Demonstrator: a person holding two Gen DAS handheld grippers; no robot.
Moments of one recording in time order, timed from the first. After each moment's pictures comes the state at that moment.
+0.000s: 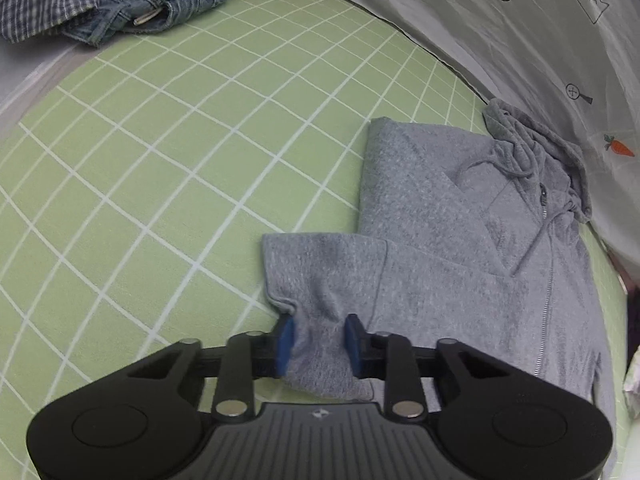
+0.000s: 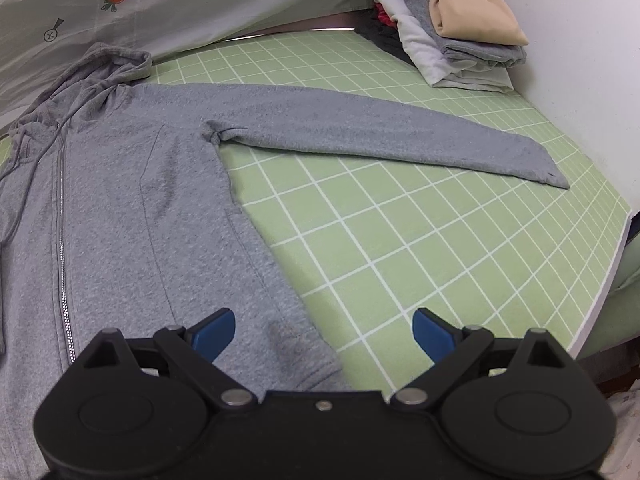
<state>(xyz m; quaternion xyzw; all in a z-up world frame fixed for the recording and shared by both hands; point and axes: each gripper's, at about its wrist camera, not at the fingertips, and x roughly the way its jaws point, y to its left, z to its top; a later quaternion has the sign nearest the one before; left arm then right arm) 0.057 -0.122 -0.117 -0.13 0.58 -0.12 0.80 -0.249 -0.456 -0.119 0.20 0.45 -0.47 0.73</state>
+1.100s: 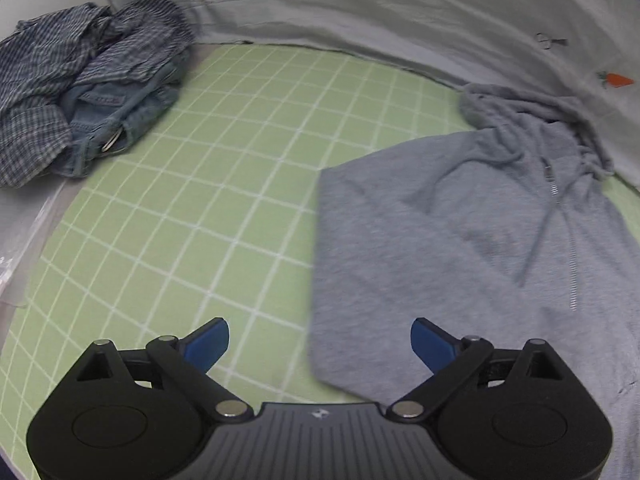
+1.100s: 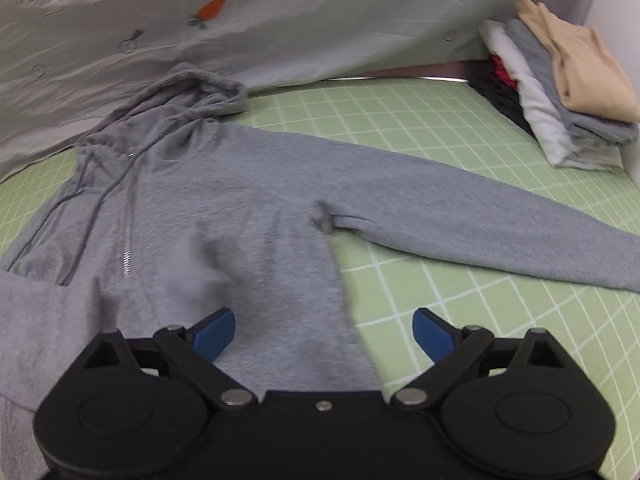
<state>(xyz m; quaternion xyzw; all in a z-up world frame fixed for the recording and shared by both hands) 0.055 -0.179 -0.107 0.05 0.53 -0.07 0.84 -0.161 -0.486 -0.120 0.16 0.42 -0.34 0.83</state>
